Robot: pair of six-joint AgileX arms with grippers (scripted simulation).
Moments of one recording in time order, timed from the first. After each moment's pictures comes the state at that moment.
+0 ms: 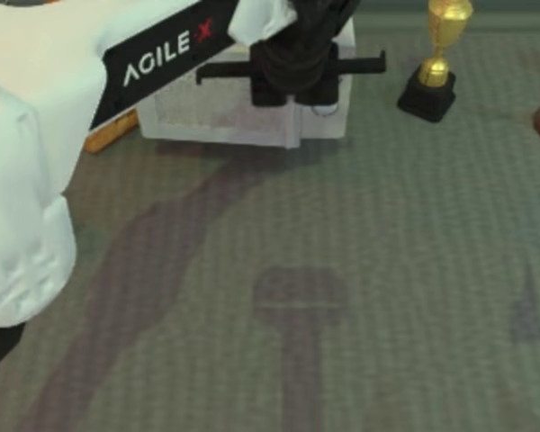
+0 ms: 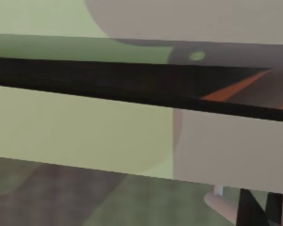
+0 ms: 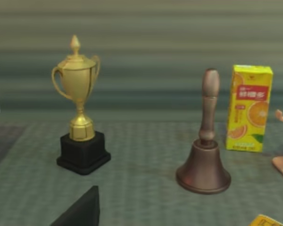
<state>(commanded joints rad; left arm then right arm) -0.67 2.27 2.13 -1.01 -0.32 -0.61 0.00 0.00 0.00 0.00 0.00 0.00</state>
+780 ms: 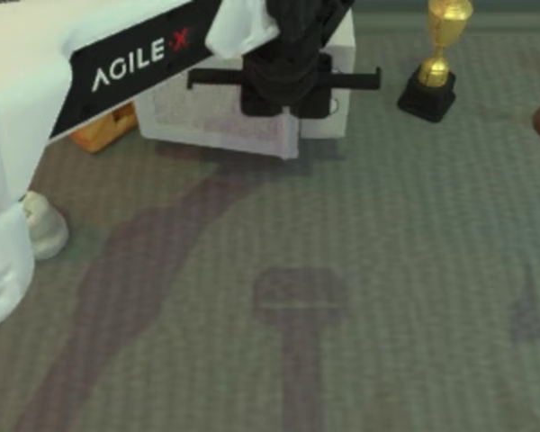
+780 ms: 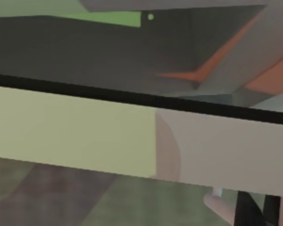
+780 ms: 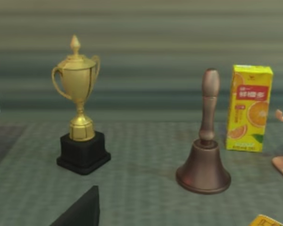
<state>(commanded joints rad) -0.67 2.17 1.96 -0.91 -0.28 -0.52 0.00 0.00 0.00 0.00 0.00 0.00</state>
